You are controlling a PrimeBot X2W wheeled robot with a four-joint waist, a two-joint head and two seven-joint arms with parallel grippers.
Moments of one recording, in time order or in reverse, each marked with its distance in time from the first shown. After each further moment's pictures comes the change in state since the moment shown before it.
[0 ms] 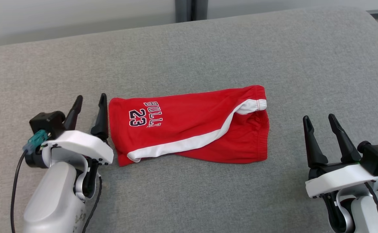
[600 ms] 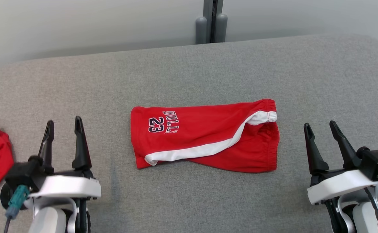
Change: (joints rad) left arm 0.335 -0.041 0.209 -0.436 0.197 0.108 -0.059; right arm 0.023 -0.011 -0.005 0.001 -0.030 0.000 0.010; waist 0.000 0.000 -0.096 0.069
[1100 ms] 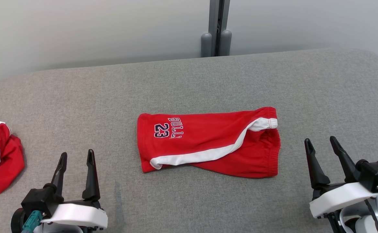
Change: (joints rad) left arm 0.155 -0.011 -0.014 -0.005 0.037 -0.021 0.000; right arm 0.074 -0.006 -0.006 -0.018 -0.013 0.000 0.030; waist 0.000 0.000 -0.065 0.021
